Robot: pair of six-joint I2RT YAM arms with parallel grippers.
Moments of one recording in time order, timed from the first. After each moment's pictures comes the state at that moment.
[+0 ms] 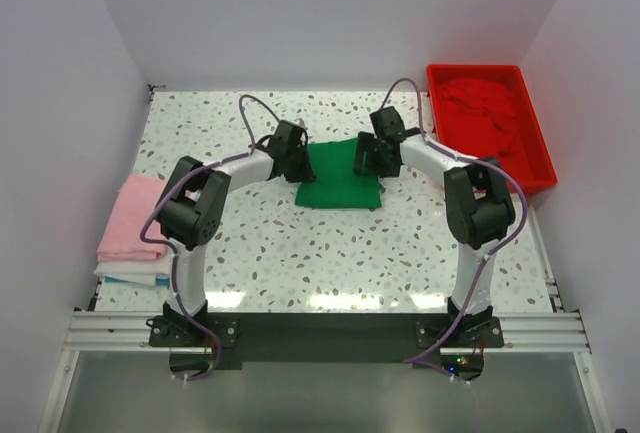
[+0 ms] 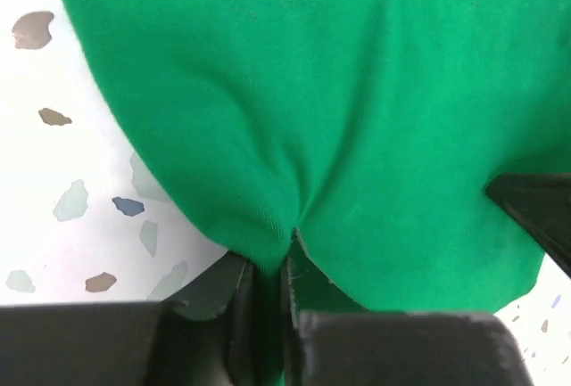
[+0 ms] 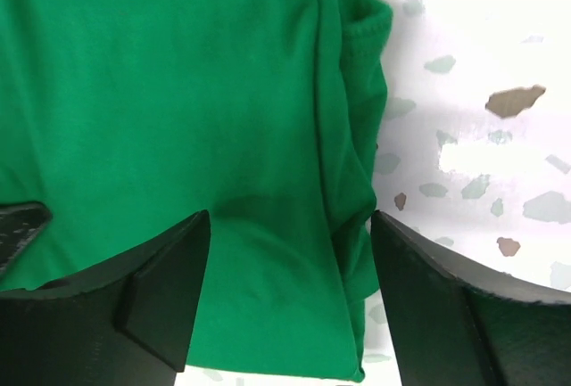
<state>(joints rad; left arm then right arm) -0.48 2.03 1.31 -0.16 0.10 -0.63 0.37 2.00 1.41 -0.45 0.03 0.50</state>
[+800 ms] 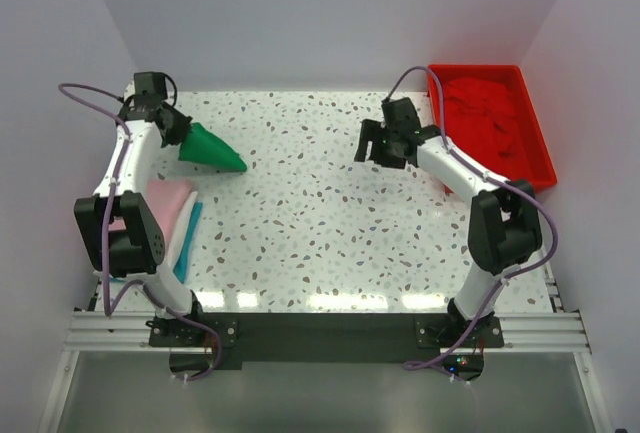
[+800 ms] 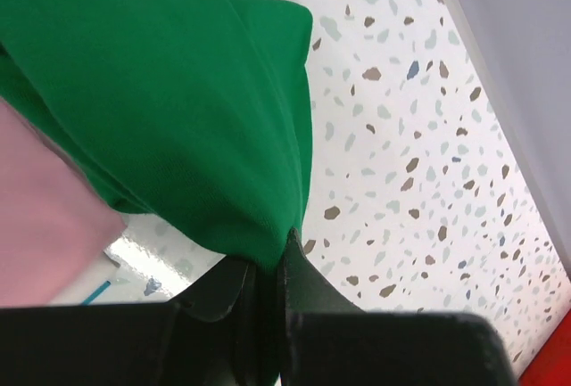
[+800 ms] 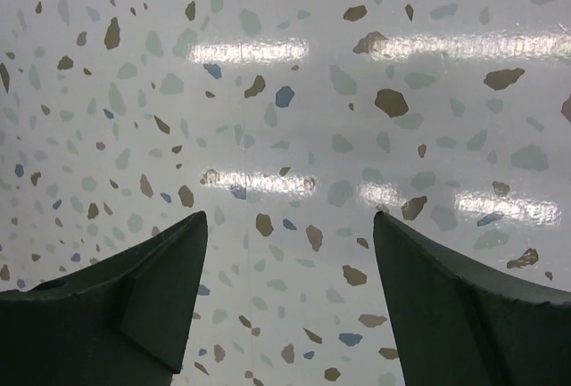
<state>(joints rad) 0.11 1.70 1.49 -0.64 -0.12 -0.83 0.38 1.77 1.38 -0.48 -0.02 0.50</state>
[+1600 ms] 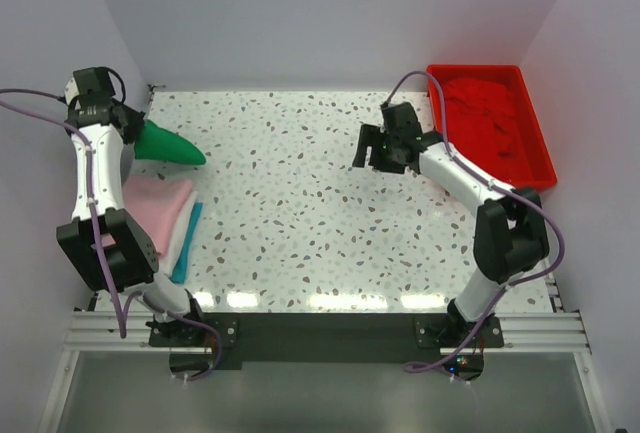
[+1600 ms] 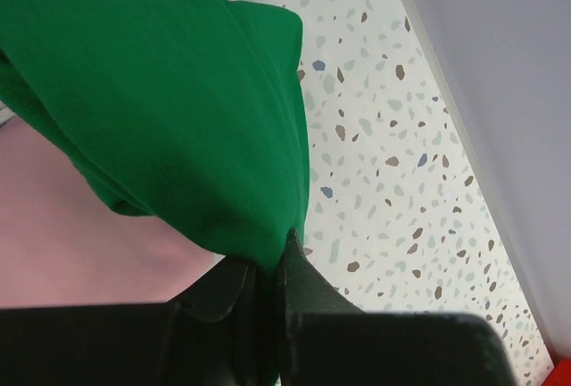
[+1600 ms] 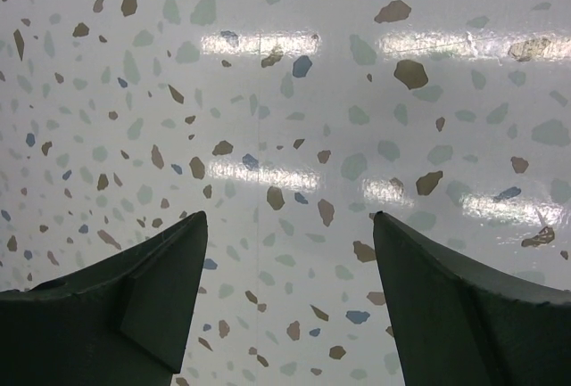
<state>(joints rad) 0.34 1.63 1.59 -0.74 -0.12 -0.76 0.40 1.71 1.32 -0.48 -0.04 0.50</state>
